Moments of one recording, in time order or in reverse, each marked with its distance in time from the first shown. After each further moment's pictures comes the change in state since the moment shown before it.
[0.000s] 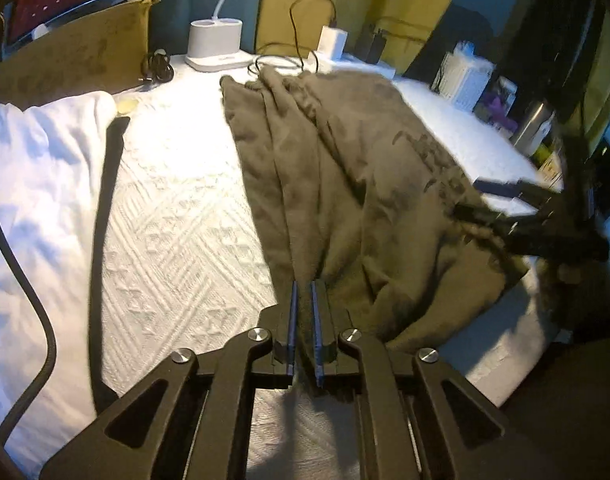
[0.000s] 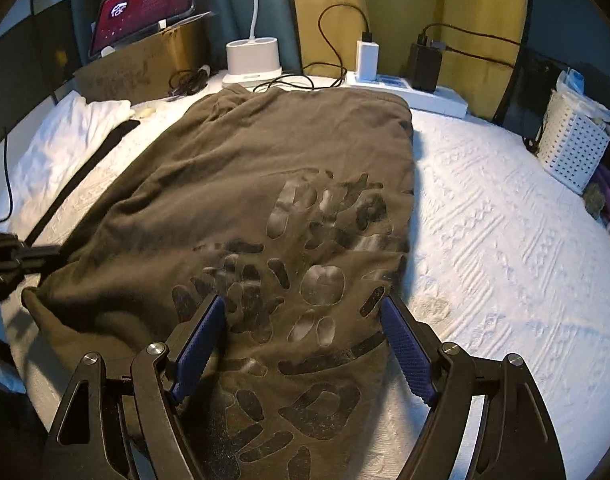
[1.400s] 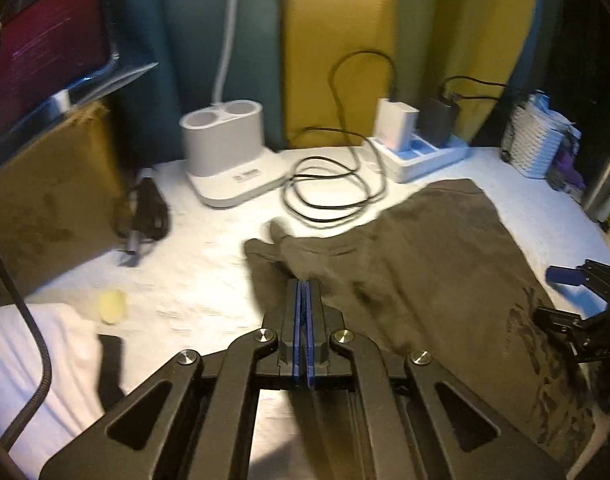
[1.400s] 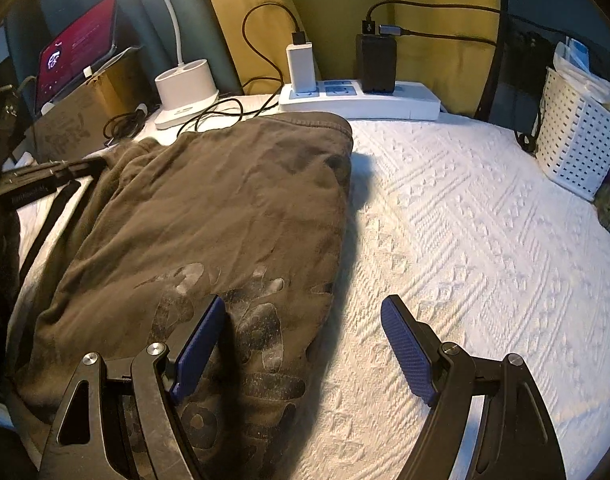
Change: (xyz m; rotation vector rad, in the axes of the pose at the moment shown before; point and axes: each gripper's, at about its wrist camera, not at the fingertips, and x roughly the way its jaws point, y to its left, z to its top) left arm 0.085 0.027 0.160 0.097 -0.127 0.200; right arm 0.044 -0.073 0.062 0.114 -0.006 0.007
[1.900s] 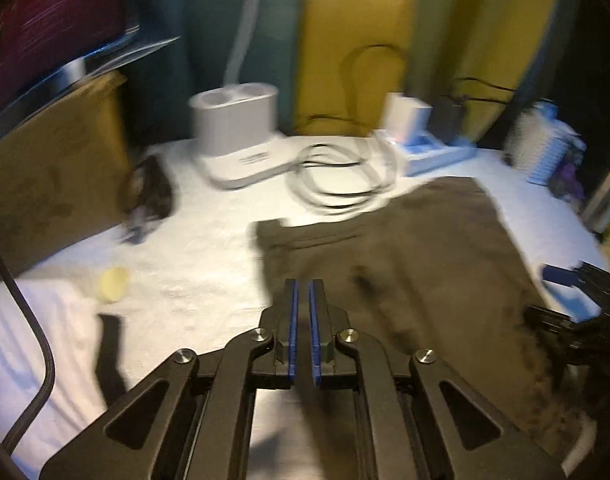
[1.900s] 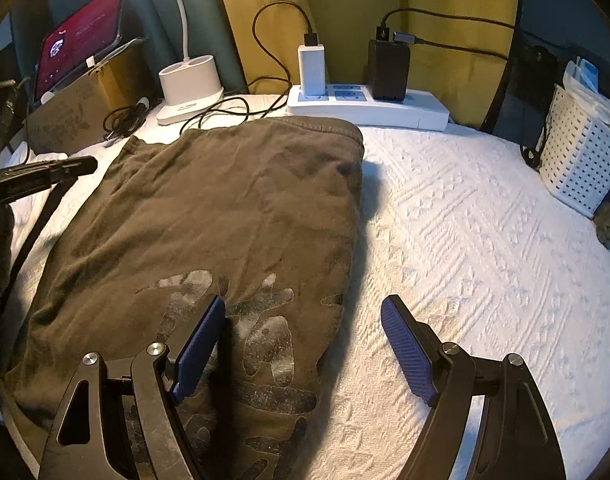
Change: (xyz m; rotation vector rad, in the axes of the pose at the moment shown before) left arm -0.001 0.000 -0.004 -0.040 0.037 -0.083; right arm 0.004 0.011 0.006 -0.036 -0.005 -0.029
